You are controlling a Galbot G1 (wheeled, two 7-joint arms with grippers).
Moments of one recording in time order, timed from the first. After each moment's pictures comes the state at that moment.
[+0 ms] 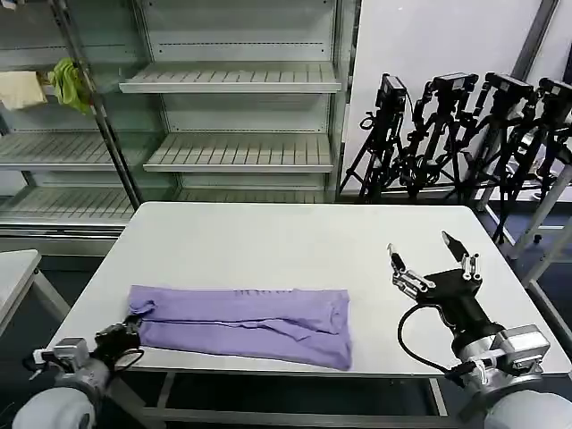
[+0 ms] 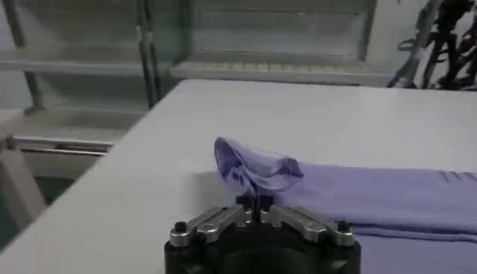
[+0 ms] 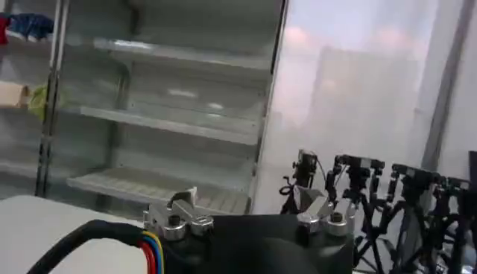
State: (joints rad) left arm 1.44 -1.09 -0.78 -2.01 -0.55 0.58 -0.06; right arm -1.37 0.95 0.58 2.57 0.52 -0.57 0.33
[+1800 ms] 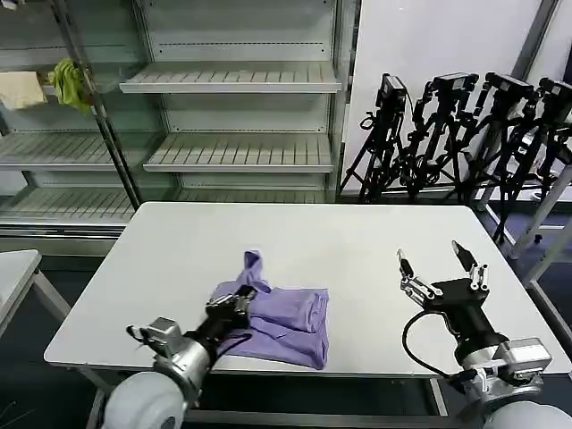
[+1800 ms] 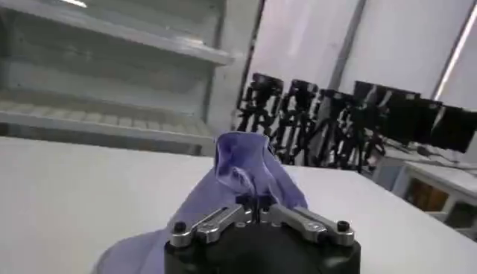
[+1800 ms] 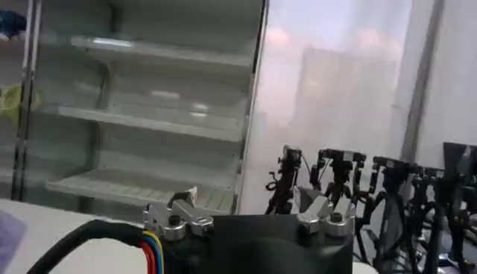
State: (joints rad) left arm 1.25 -1.22 -0.29 -2.22 -0.61 0.58 -0.10; right arm -1.44 1.00 0.61 2.55 0.47 -0.50 0.33
